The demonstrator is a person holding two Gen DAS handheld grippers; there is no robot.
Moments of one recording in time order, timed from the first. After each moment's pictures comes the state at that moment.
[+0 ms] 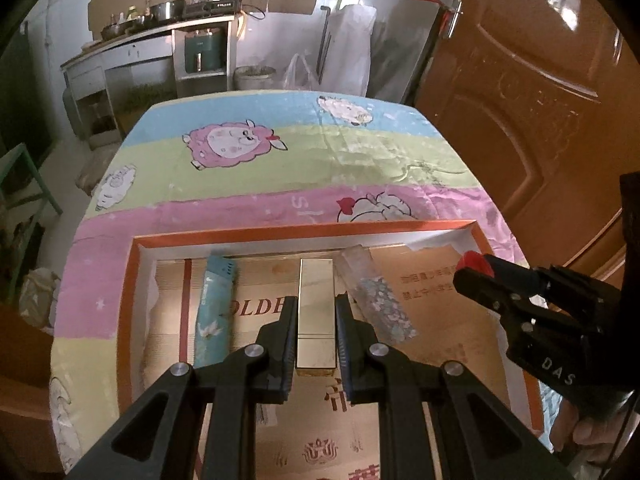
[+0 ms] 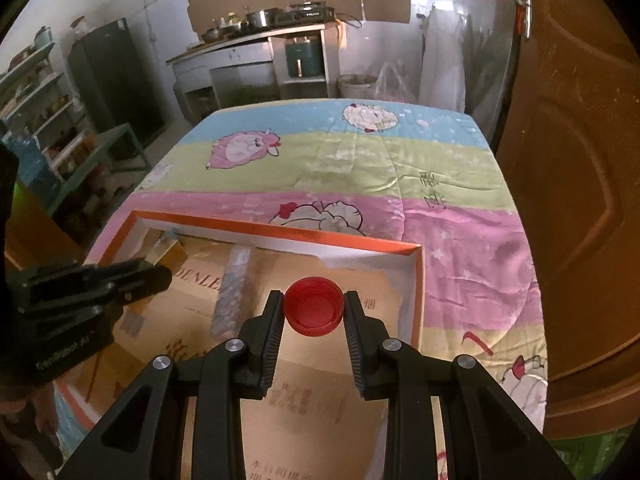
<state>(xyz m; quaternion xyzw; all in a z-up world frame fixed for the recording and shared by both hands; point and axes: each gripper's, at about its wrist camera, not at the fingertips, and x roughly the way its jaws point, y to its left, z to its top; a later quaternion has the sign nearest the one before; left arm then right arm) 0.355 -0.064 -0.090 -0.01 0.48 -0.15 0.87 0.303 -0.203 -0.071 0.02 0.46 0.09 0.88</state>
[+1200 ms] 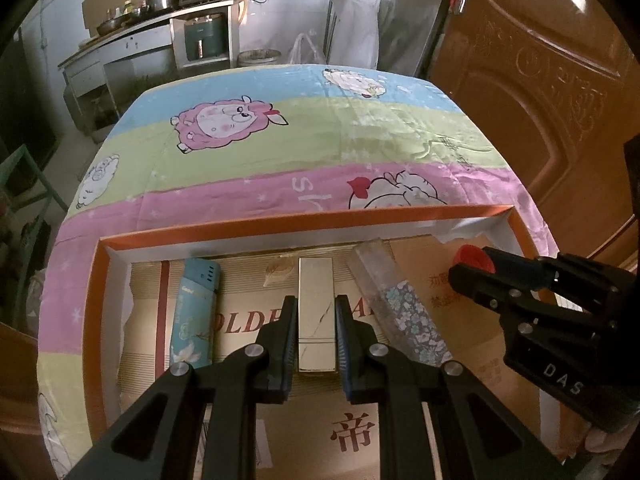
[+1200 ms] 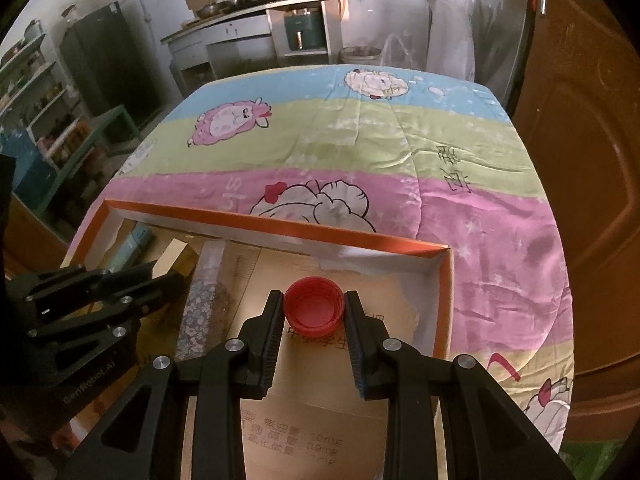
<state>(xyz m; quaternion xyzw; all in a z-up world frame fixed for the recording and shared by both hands) 0.378 -0.080 -0.120 0.02 0.50 -0.13 0.86 0.337 -0.198 -0.104 0.02 0.50 0.10 0.86</state>
